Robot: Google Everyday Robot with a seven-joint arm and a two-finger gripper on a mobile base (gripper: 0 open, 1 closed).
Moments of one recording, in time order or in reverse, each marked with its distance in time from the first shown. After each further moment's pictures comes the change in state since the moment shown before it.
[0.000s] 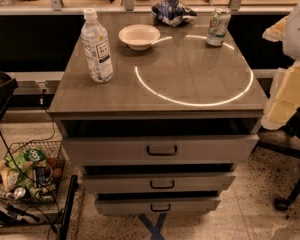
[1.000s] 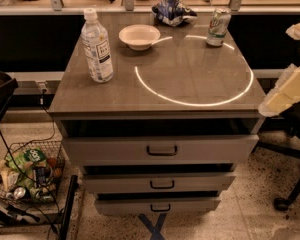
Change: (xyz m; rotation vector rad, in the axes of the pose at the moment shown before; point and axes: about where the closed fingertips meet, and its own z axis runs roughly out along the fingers) arm 0.027 -0.038 0.015 0.142 -0.193 0.197
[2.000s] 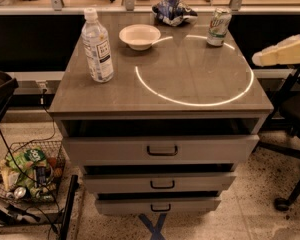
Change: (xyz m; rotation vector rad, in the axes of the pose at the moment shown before) arm 0.009 -0.132 0.026 0.350 -0.501 0.275
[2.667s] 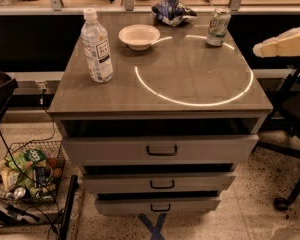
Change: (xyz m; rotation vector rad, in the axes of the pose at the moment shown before) arm -0.009 -0.021 0.004 0.082 -0.042 0.002
